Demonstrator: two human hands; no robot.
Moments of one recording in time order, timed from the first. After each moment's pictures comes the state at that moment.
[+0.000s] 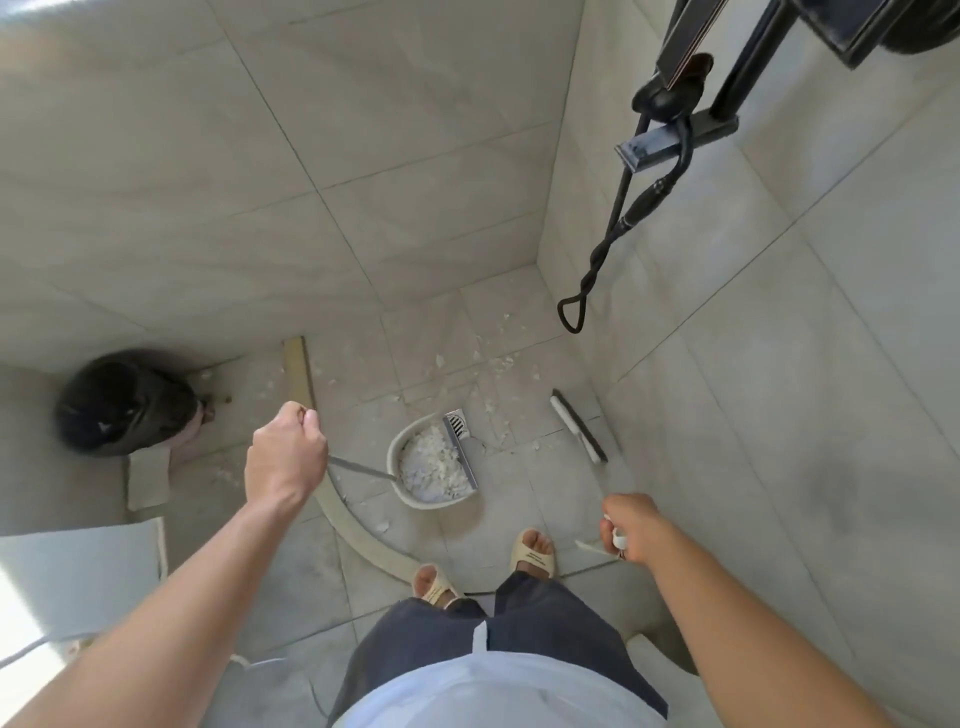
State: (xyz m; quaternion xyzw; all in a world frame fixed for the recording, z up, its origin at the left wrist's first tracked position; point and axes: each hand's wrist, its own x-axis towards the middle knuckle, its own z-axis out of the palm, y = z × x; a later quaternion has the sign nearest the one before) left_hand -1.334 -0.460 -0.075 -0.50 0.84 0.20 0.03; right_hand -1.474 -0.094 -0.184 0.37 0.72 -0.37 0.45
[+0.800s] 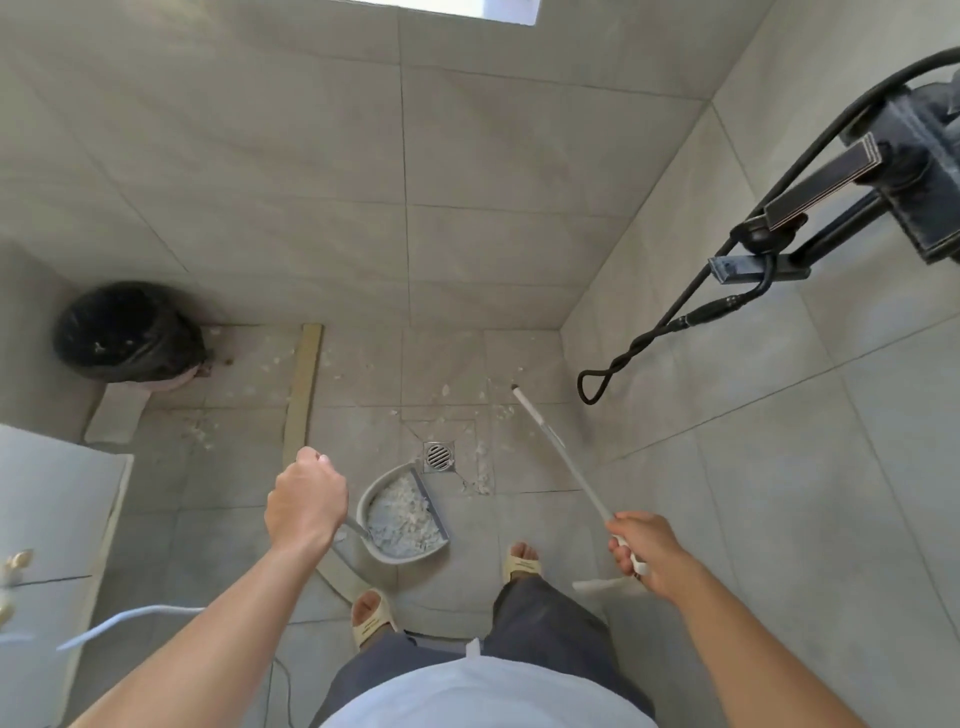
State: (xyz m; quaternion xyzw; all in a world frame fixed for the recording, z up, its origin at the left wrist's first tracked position) left_hand -1.264 -0.433 -0.097 -0.63 0.73 0.27 0.03; right_hand -1.504 -0.130 -0.111 0.20 0.78 -0.40 0.43
